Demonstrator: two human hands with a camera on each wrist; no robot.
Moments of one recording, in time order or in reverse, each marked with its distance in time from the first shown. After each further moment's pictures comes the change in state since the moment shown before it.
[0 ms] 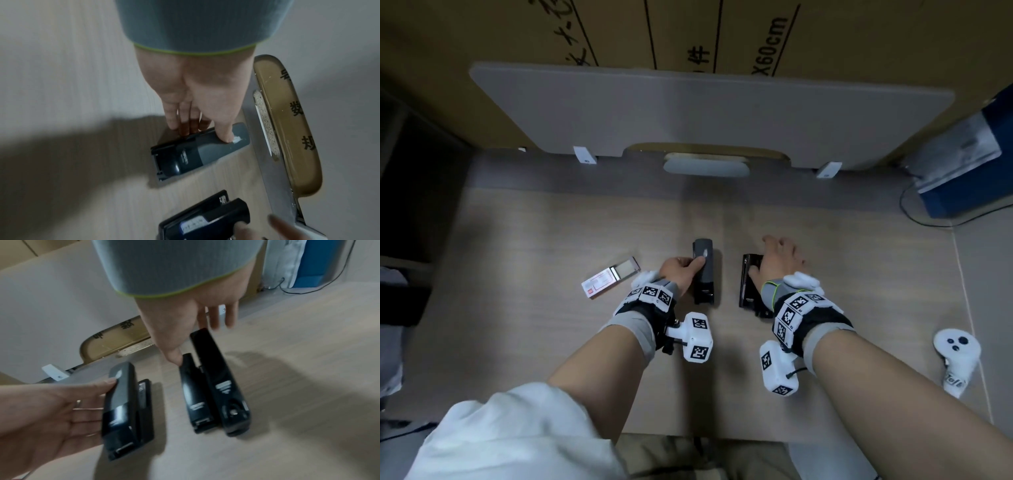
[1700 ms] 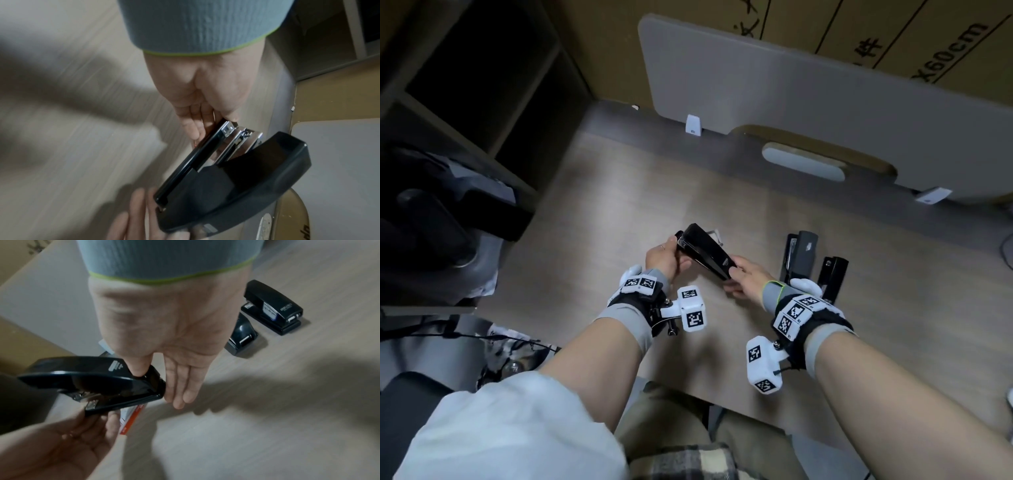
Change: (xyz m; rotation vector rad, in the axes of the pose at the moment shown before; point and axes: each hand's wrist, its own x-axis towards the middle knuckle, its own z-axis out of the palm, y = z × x) left_hand -0.019 -0.103 -0.147 -0.877 0.345 -0.235; right_hand -0.073 -0.155 0.067 0.801 -0.631 -0.182
